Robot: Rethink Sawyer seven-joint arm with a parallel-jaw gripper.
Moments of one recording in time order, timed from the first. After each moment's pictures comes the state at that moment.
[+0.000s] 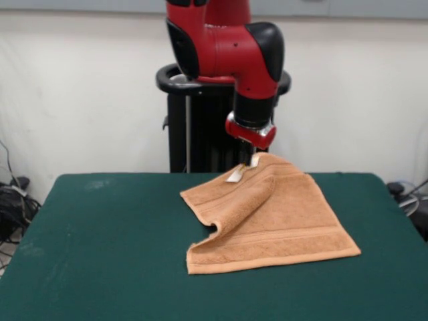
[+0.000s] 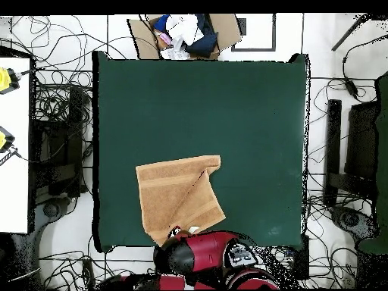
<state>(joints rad) -0.24 -0.57 0.00 2.21 -0.48 0.09 2.57</state>
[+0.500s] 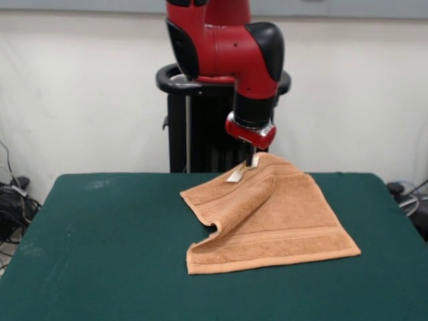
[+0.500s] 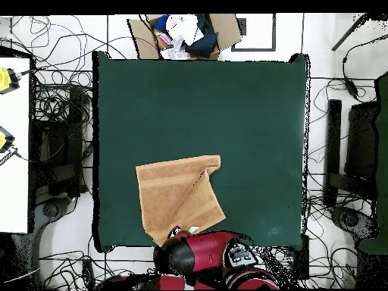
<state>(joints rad) -0.24 -0.57 0.00 2.21 -0.48 0.09 2.57</state>
